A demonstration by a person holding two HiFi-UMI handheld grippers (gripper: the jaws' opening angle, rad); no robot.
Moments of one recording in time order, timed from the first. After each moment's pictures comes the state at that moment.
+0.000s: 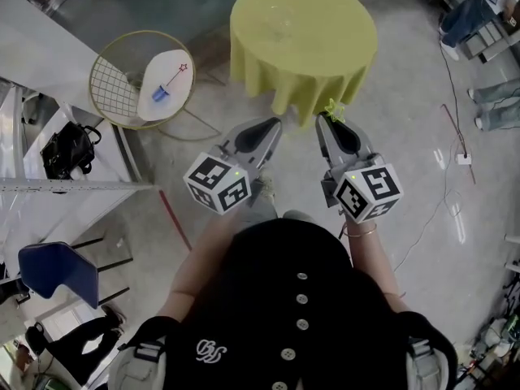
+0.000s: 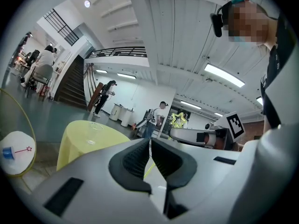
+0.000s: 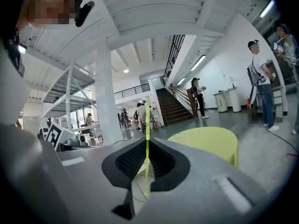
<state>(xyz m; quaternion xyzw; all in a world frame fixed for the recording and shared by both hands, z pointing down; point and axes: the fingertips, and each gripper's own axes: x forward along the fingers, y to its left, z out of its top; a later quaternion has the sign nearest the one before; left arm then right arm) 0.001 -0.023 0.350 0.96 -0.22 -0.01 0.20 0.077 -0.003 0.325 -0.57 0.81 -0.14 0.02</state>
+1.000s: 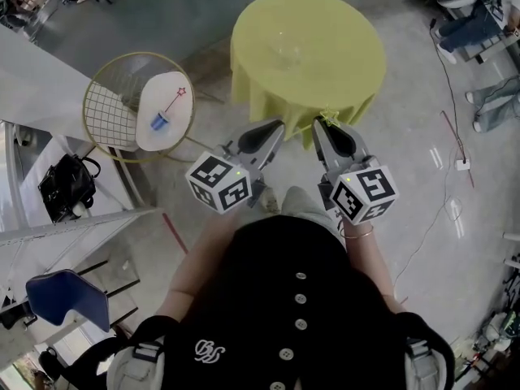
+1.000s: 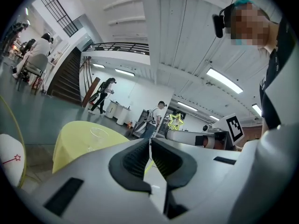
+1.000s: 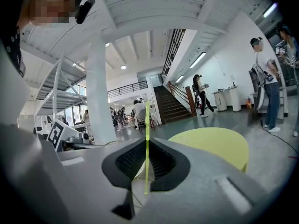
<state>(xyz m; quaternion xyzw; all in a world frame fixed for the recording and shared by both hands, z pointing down) 0.007 -0.143 0.353 0.96 -0.17 -0.01 0.22 0.068 -0.123 0.332 -0.58 0.80 -0.15 0.00</state>
